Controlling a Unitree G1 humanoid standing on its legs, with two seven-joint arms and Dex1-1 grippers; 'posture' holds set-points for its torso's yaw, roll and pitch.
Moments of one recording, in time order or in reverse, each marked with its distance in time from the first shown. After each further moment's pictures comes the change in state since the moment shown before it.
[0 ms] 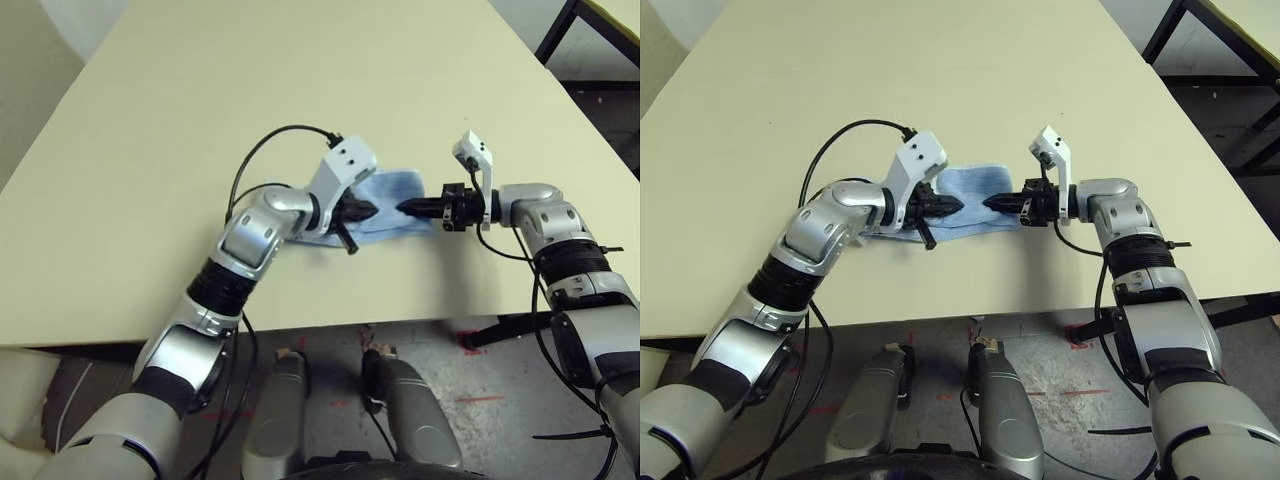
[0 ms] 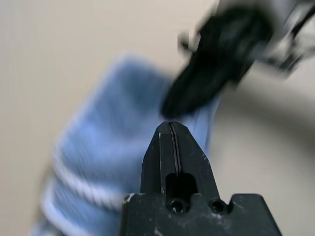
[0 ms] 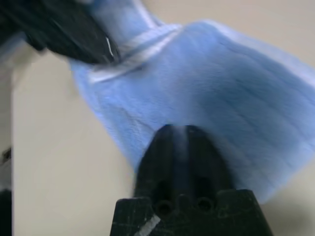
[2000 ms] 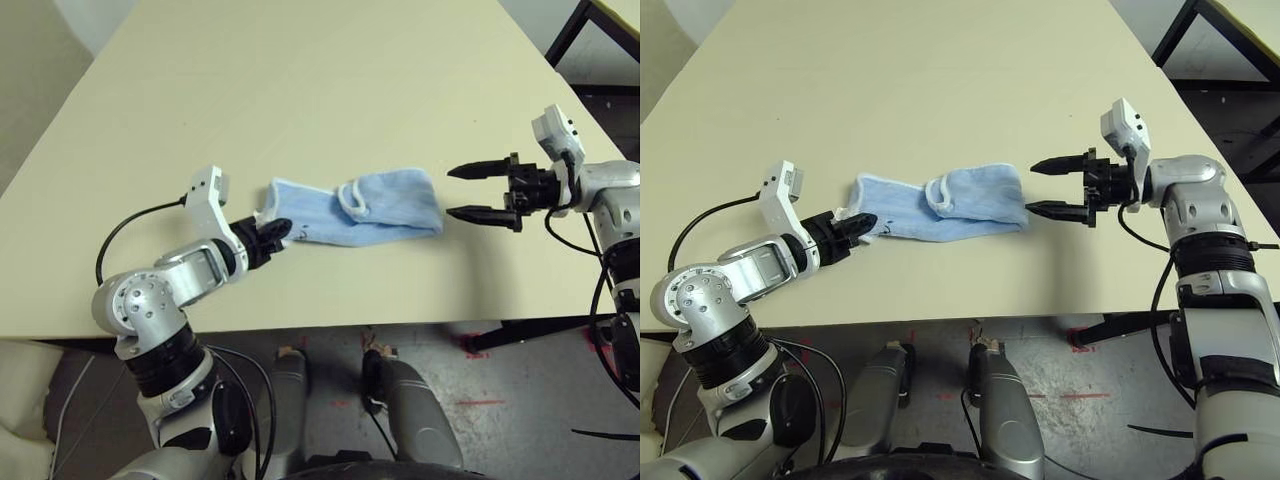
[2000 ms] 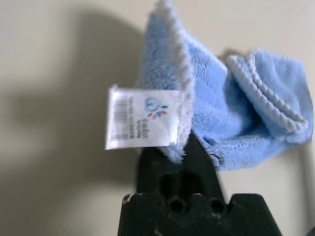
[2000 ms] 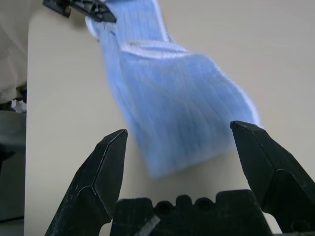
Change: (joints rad) left arm 0.261 -0.183 0.827 -0.286 -0.526 0.782 0.797; right arm 0.033 -0.232 -0.057 -0.018 0.085 -0.256 0.157
